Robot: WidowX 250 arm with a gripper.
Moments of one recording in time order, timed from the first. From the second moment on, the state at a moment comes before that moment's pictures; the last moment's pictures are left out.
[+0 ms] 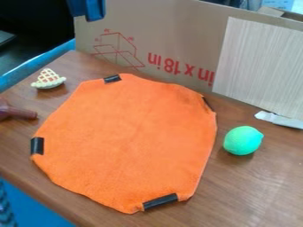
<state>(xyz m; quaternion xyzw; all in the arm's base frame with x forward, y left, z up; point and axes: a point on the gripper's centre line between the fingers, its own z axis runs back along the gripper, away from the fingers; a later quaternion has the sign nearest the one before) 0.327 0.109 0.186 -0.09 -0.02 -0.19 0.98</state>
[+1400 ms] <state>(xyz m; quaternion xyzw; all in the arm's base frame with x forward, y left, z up) 0.345 0.164 0.088 0.02 -0.15 -0.37 0.92</state>
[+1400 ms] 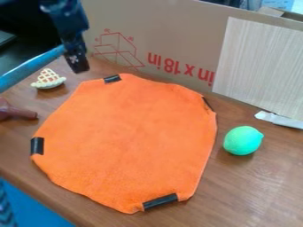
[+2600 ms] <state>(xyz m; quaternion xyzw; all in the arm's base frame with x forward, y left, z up) 0.413 0.186 0.004 0.08 -0.08 -0.32 0.94</state>
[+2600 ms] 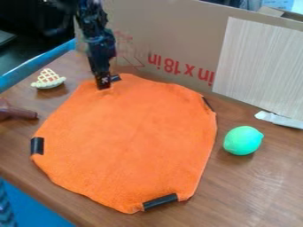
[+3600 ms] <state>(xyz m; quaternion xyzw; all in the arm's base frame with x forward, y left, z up) 0.429 0.182 -0.003 0.07 -0.07 -0.31 0.95</state>
